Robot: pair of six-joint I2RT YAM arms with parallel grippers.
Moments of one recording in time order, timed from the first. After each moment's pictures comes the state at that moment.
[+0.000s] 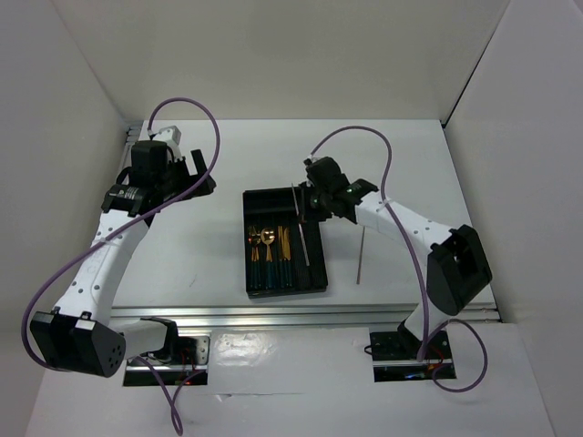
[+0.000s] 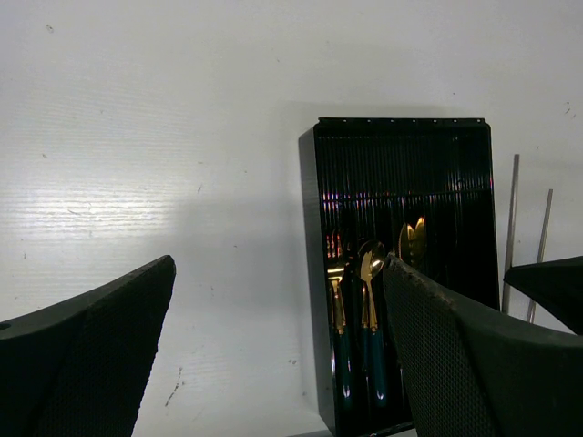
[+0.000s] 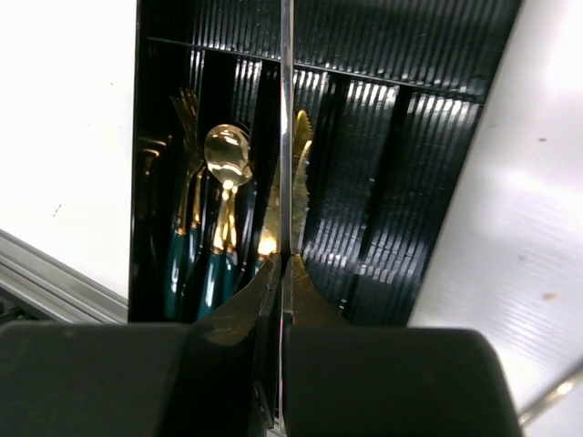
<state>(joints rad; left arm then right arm) -0.12 1.21 1.23 -0.64 0.06 -0.34 0.64 1.60 1.25 -0.50 -0.06 0.50</state>
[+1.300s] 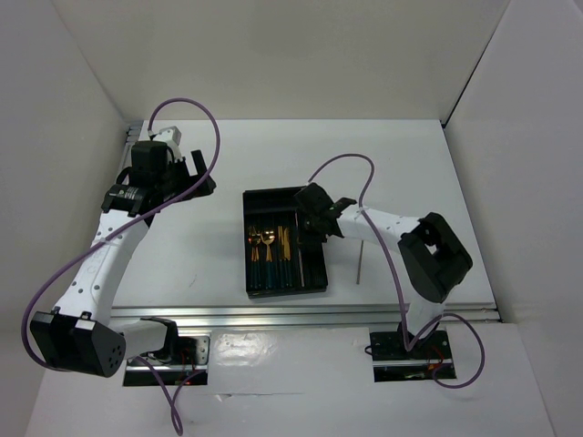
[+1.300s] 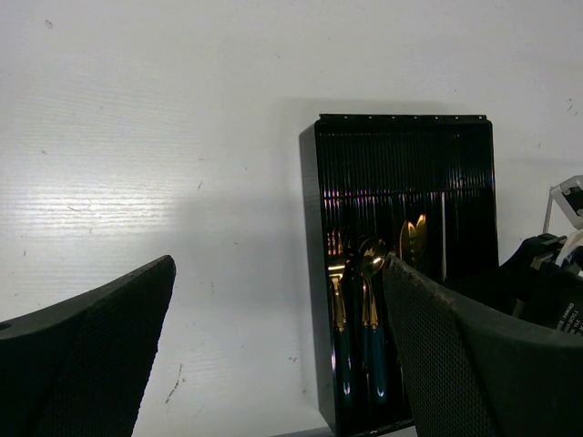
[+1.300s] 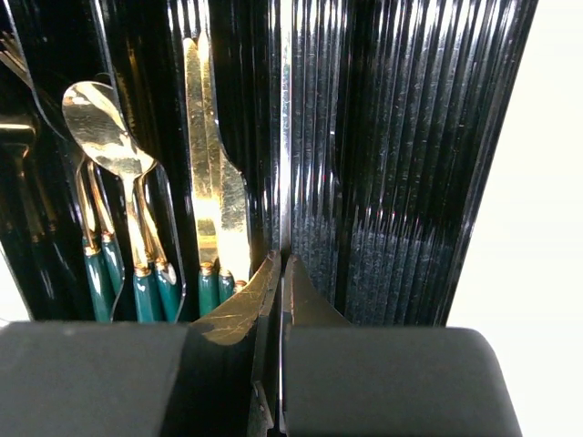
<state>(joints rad) -0.12 1.21 1.23 -0.65 0.06 -0.34 0.70 1.73 1.11 -0.41 0.00 0.68</state>
